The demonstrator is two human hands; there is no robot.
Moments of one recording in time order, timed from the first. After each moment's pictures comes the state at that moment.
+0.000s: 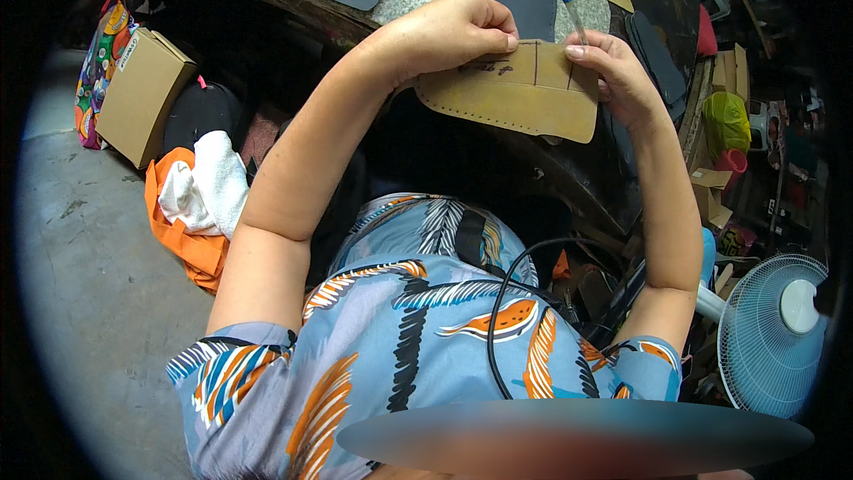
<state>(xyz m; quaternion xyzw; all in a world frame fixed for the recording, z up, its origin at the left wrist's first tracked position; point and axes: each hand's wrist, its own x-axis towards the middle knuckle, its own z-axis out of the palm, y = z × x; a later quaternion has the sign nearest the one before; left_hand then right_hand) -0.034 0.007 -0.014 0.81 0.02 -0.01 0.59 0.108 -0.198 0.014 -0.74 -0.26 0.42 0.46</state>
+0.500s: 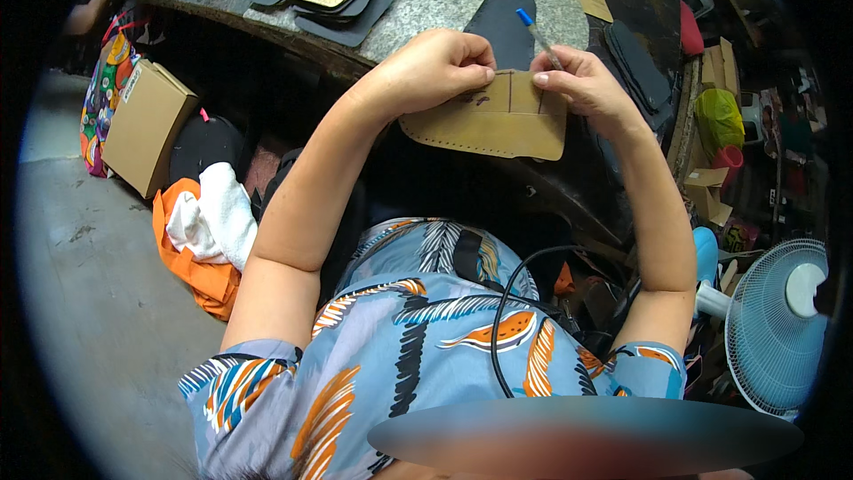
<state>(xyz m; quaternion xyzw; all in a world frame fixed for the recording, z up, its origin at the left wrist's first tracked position) -0.038 0.007 -0.009 0.84 -0.02 0.01 0.54 0.100 -0.195 0.014 -0.73 -0.29 0.42 0.45</state>
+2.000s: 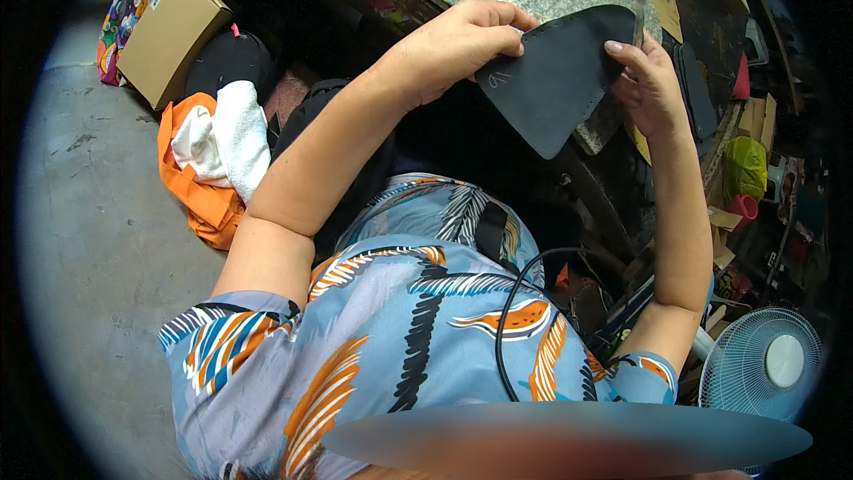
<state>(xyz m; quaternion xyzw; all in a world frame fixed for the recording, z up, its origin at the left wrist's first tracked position) -0.085 0.004 -0.026 0.63 0.11 0.06 0.77 0.097 -0.171 0.008 -0.68 -0.23 0.39 0.58</state>
